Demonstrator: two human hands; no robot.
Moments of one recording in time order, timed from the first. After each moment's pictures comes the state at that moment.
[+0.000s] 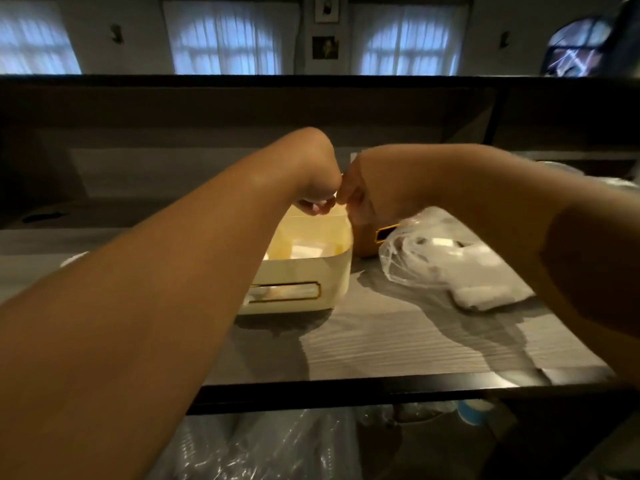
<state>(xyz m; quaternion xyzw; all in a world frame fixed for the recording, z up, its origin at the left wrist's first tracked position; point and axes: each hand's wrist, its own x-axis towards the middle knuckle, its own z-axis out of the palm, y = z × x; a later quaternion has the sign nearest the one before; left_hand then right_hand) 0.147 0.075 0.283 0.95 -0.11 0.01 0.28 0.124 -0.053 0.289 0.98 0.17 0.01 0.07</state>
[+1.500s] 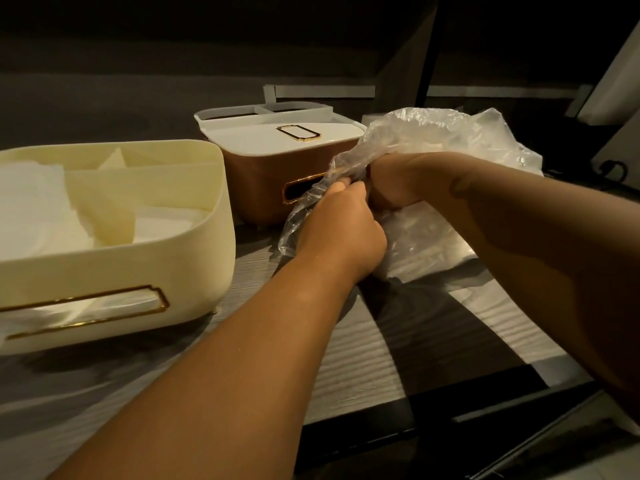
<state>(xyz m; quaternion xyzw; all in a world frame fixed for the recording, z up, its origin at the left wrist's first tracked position) 0.171 -0.086 0.130 0.91 -0.21 0.06 0.35 0.233 -0.214 0.173 0.99 -0.02 -0.08 0.07</state>
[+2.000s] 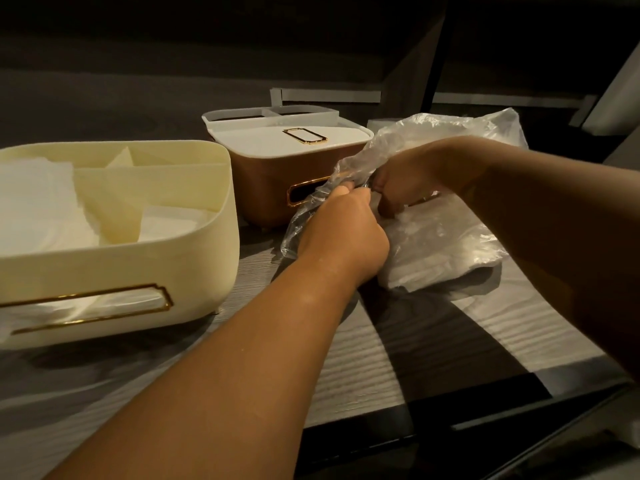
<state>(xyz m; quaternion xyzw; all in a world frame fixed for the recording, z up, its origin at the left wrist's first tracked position) 0.173 -0.085 0.129 0.91 -0.20 0.06 0.36 0.238 -0.227 0.187 0.98 -0.07 -0.16 -0.02</state>
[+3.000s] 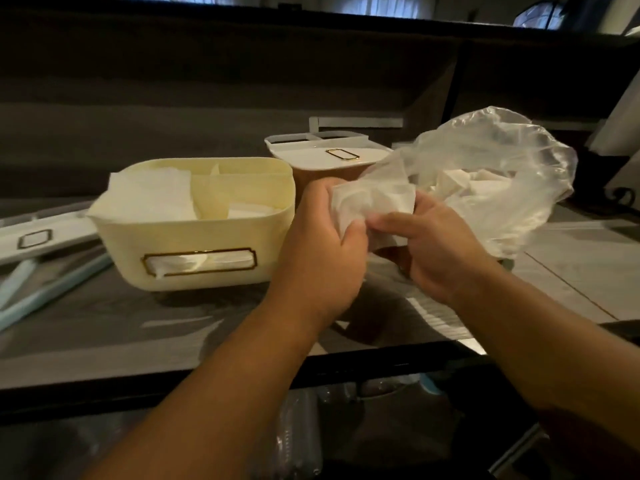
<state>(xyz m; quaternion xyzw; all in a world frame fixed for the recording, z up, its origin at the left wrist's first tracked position) 0.084 0.006 0.142 0.77 -0.22 0.14 0.59 0.087 -0.144 0.152 0.63 -0.02 0.07 -0.77</state>
